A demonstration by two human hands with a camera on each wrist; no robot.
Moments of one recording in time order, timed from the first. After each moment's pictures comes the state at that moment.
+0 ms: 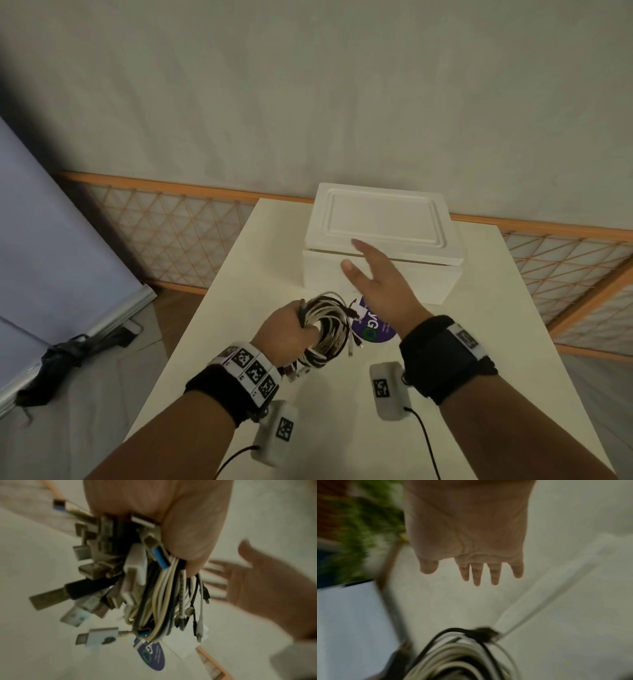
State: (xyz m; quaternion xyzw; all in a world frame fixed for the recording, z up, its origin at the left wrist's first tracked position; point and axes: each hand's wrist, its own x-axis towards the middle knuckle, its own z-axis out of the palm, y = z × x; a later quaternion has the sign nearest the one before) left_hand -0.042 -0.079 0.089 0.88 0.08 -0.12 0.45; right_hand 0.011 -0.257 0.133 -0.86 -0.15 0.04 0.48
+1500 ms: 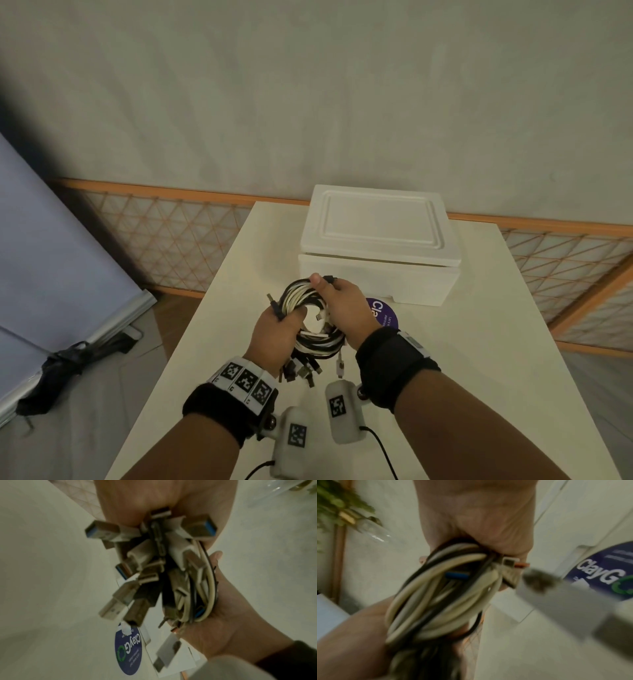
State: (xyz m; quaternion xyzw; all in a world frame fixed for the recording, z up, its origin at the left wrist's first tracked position) left_hand -0.041 -0.085 0.081 0.72 0.20 -0.01 0.66; right_hand 0.018 -0.209 0.089 -0.74 -0.01 0.17 0.65
